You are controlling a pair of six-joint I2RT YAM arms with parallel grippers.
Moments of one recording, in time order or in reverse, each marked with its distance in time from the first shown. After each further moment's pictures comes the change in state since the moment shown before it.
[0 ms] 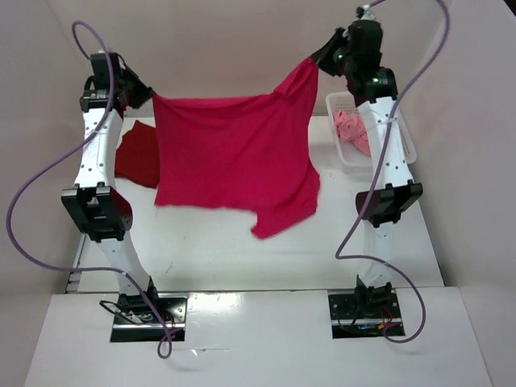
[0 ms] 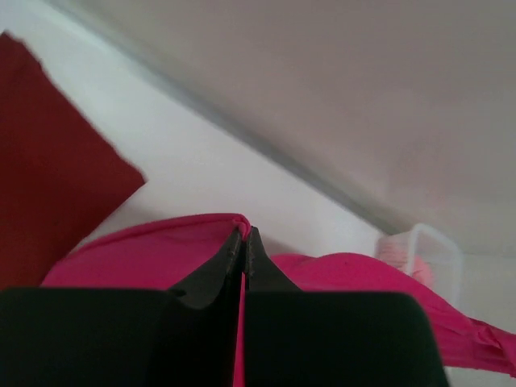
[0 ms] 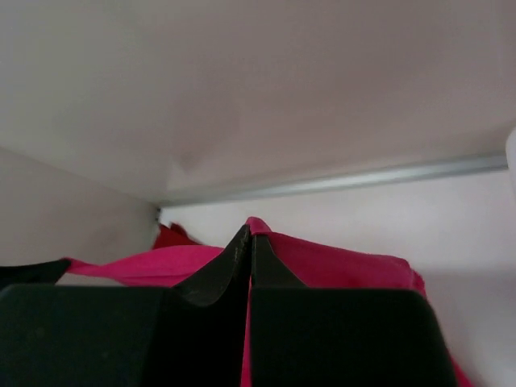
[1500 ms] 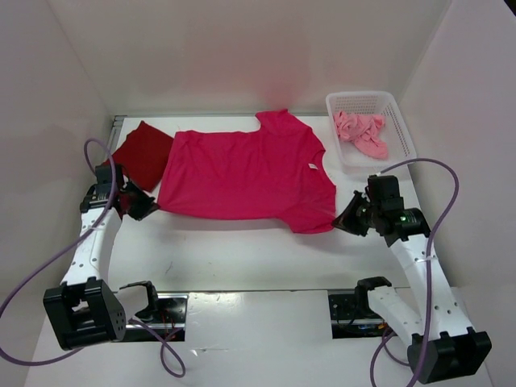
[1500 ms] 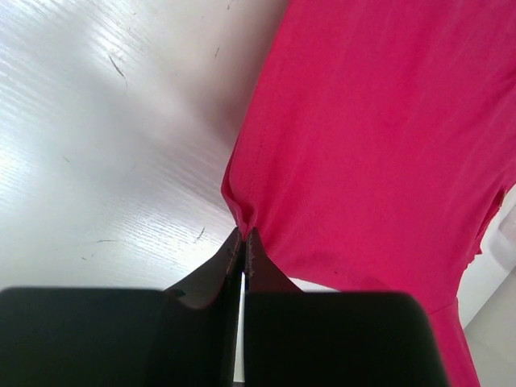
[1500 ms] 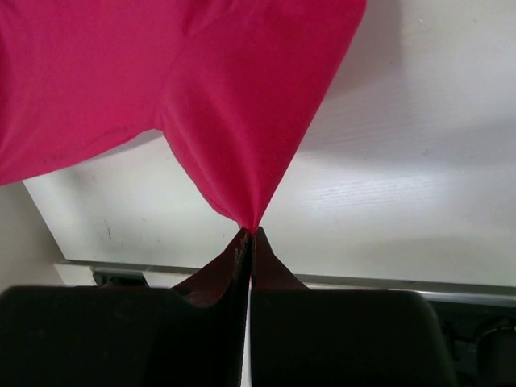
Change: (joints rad) left arm 0.106 -0.815 -1.261 -0.005 0.077 0.000; right arm -0.066 -1.258 -1.771 -0.205 -0.145 0.119
